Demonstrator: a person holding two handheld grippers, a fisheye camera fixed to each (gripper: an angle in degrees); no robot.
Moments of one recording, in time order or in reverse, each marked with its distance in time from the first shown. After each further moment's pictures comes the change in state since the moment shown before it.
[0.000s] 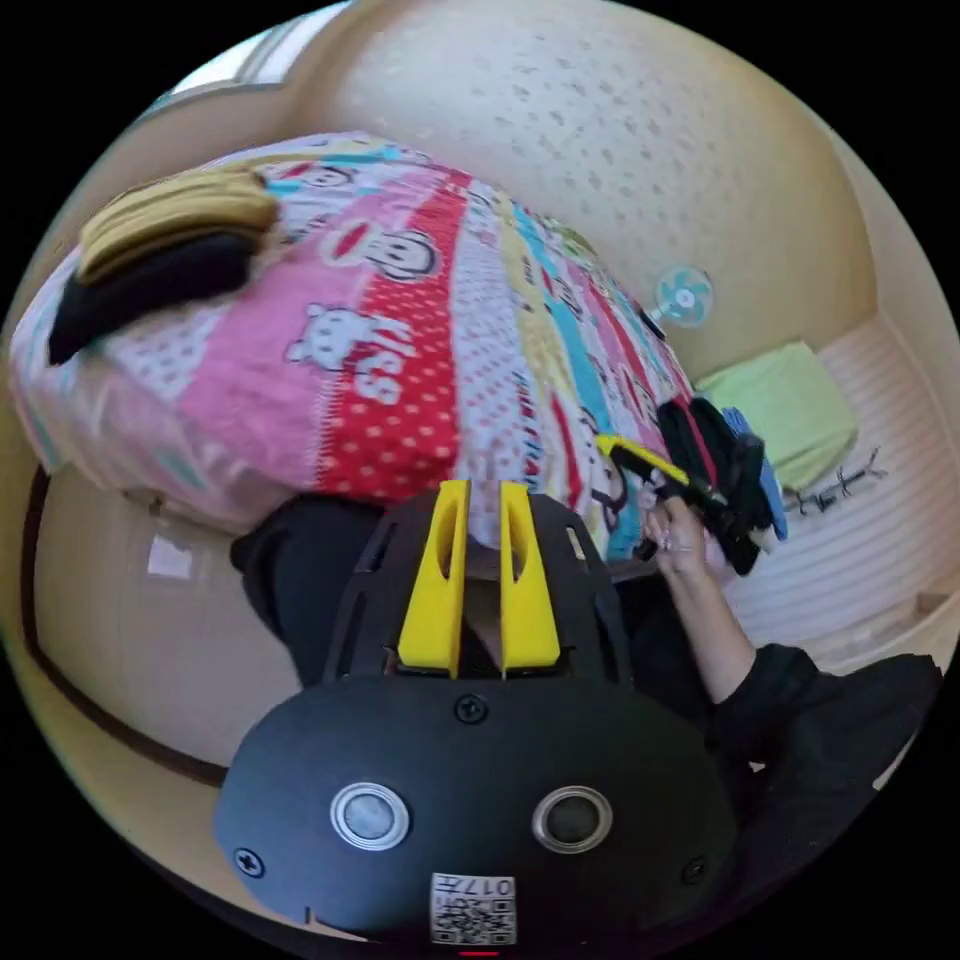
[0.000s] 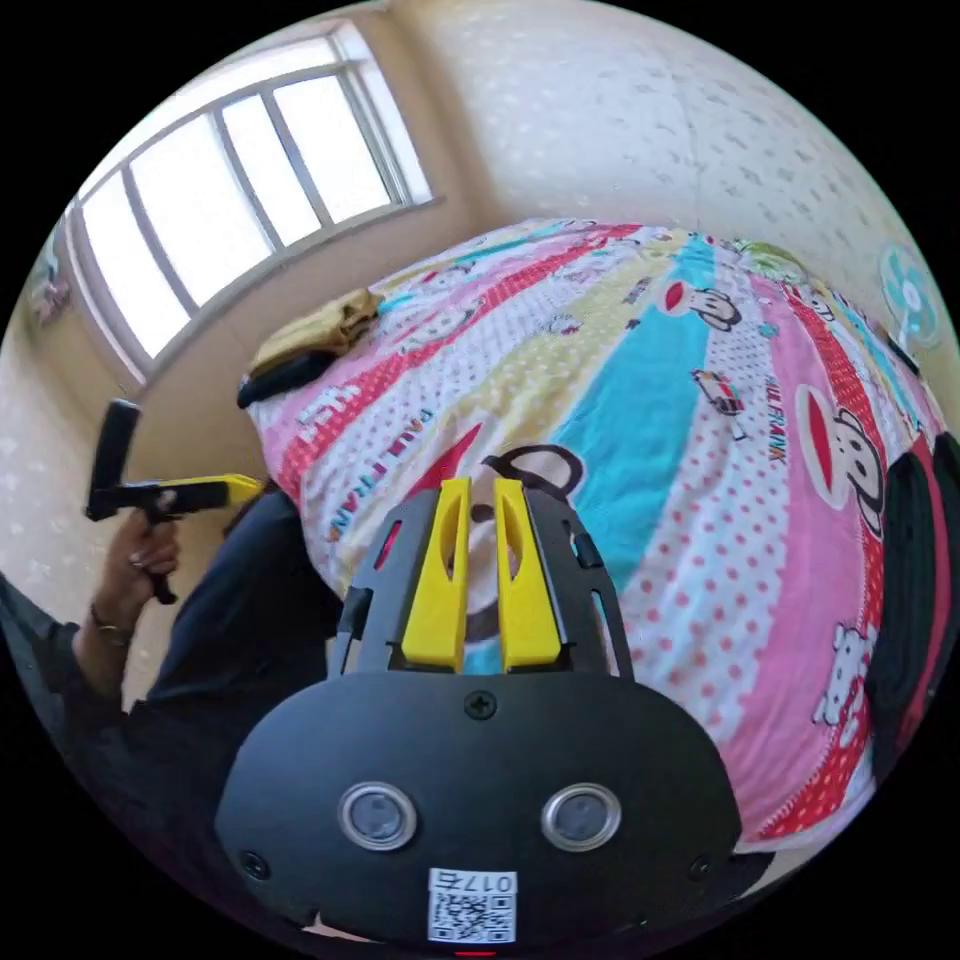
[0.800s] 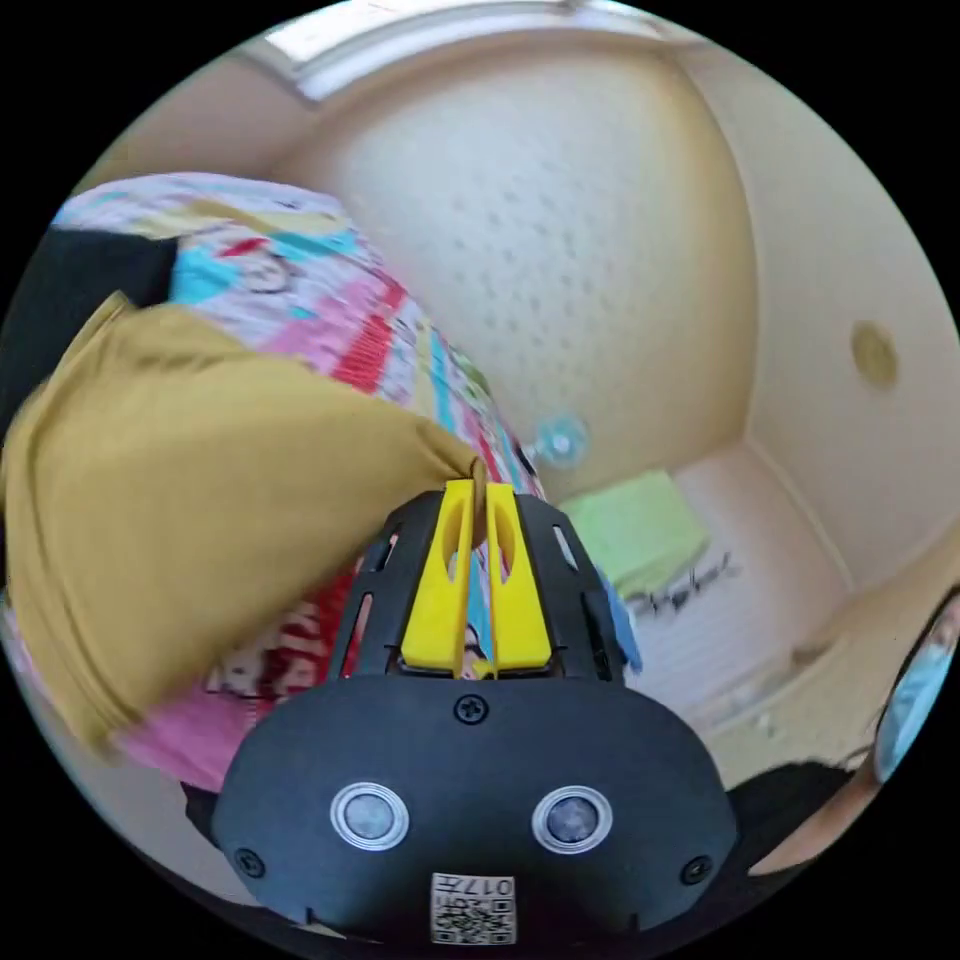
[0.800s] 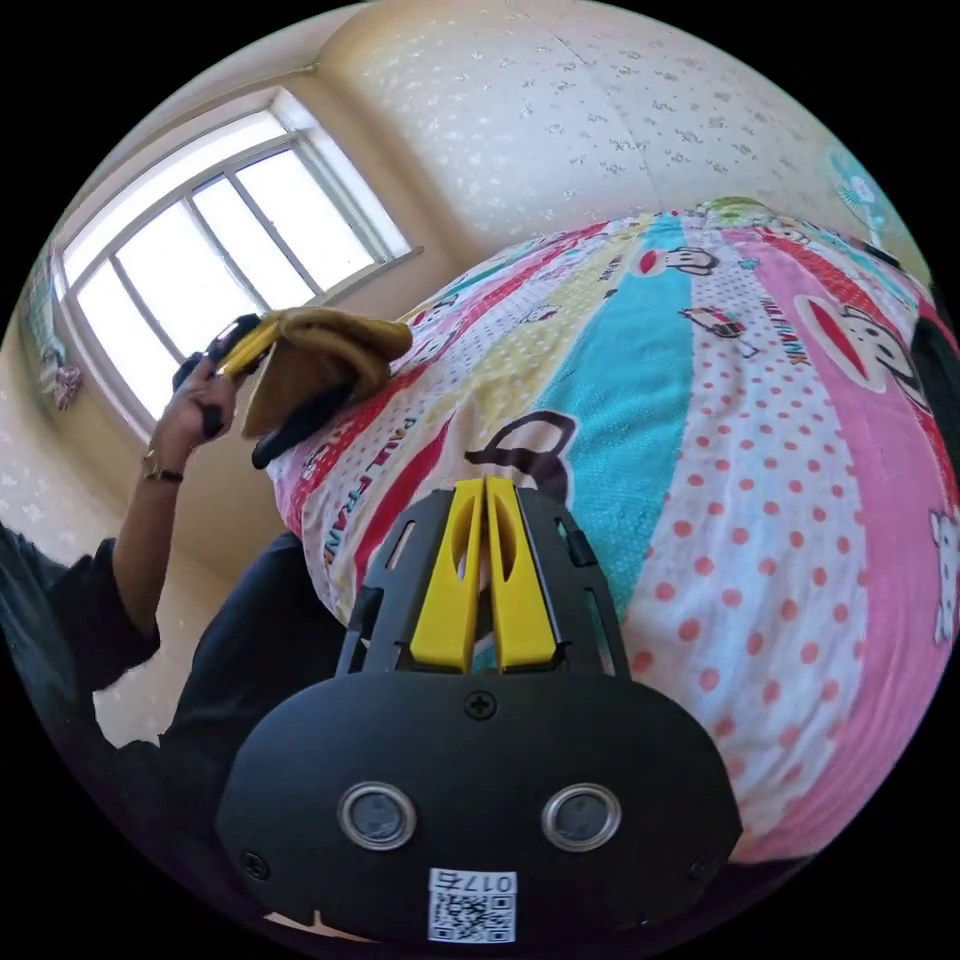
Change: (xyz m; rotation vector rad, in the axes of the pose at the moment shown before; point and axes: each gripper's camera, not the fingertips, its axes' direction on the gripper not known) left arm 0.021 -0.144 -0.021 0.178 0.510 0.075; right arm 0.001 0.053 -0.055 0.276 -0.188 0.252
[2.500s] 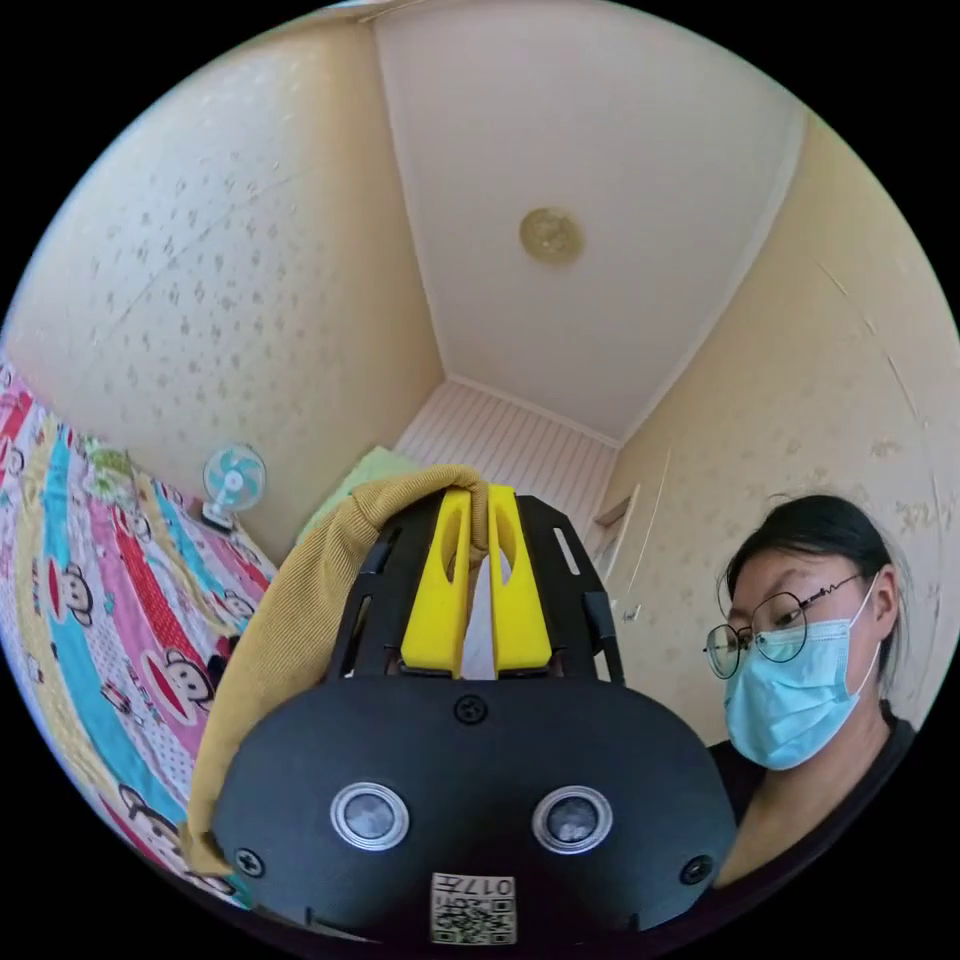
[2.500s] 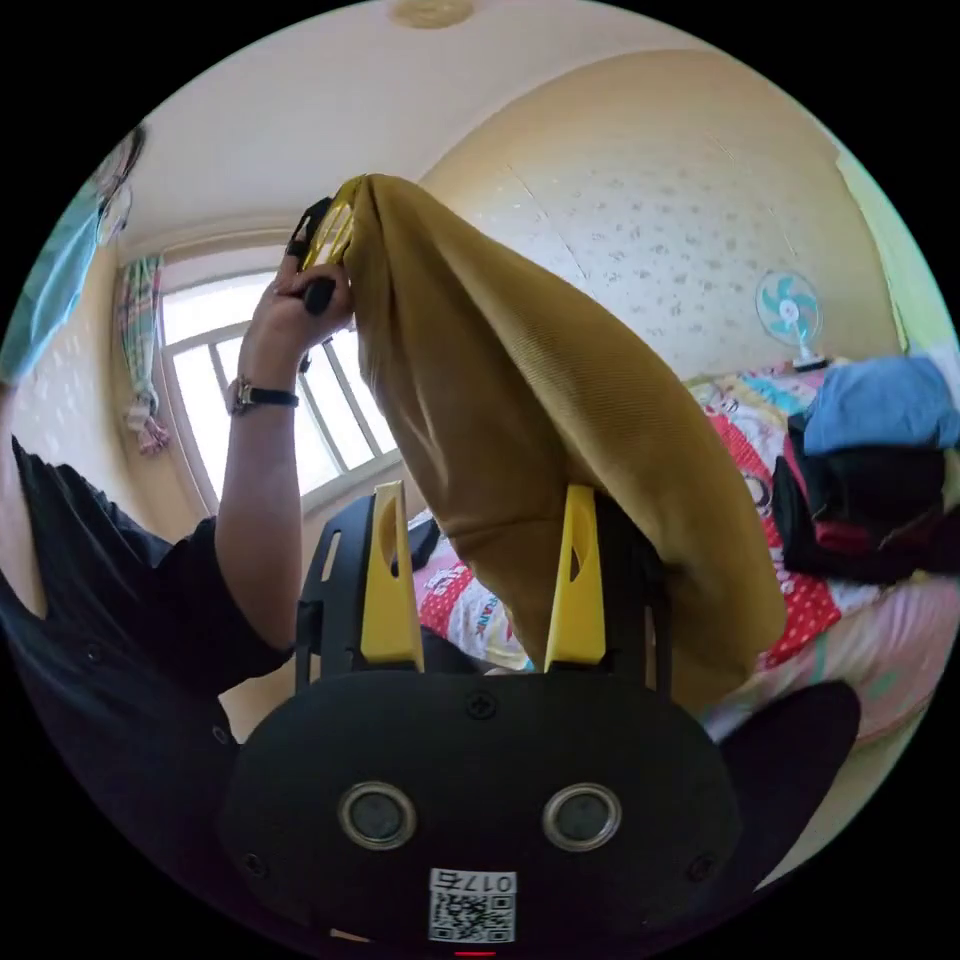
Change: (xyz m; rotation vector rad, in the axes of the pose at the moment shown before) left arm 0.332 0.022 -0.142 0.154 0.717 0.513; right arm -0.211 0.098 -0.436 0.533 0.016 -0.202
